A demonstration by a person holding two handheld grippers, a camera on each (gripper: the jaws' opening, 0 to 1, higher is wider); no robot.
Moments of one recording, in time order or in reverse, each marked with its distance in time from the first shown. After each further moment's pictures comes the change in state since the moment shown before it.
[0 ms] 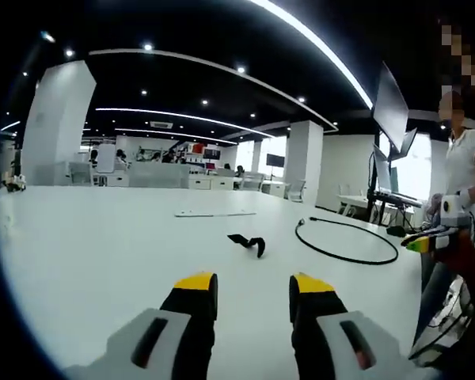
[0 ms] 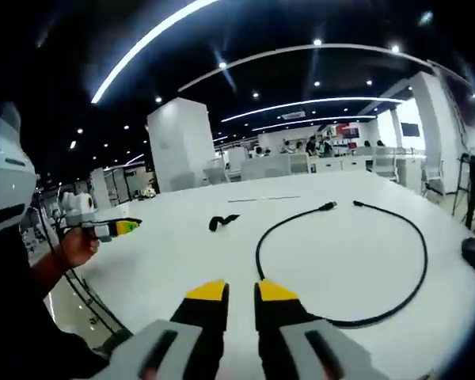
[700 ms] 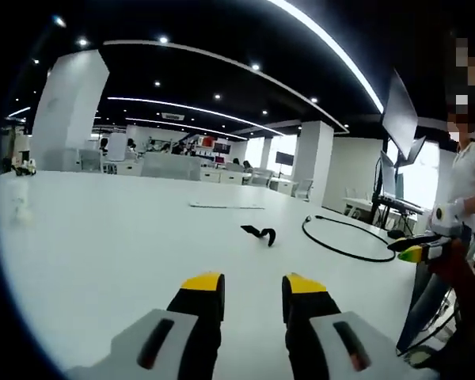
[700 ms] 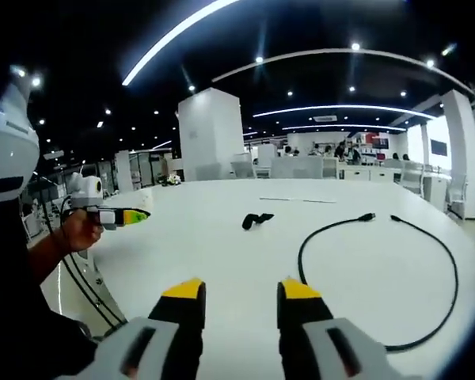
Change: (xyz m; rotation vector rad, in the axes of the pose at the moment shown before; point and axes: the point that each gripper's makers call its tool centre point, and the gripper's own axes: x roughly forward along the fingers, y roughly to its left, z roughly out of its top) left arm -0.037 0.018 -0.006 -0.058 0.015 0.033; right arm 0.028 0.047 0.002 -0.043 -0.006 0.151
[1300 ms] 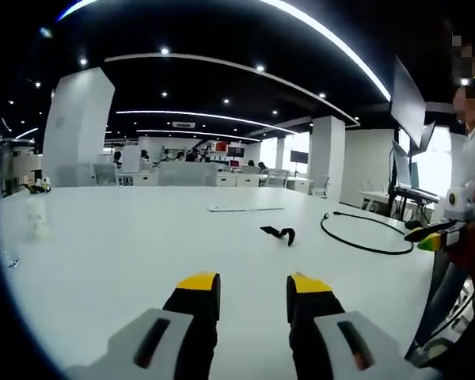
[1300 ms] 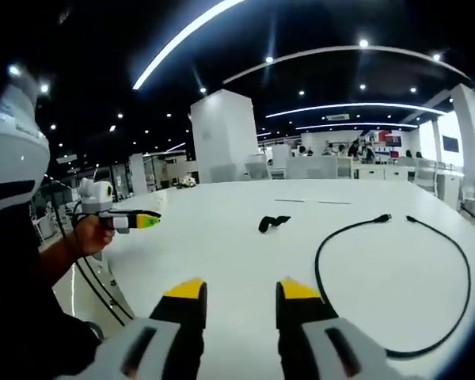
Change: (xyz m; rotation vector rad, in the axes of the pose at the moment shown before) left arm -0.005 0.009 0.004 0.056 -0.011 0.082; right arm 0.002 0.008 0.005 0.030 -0.006 0.079
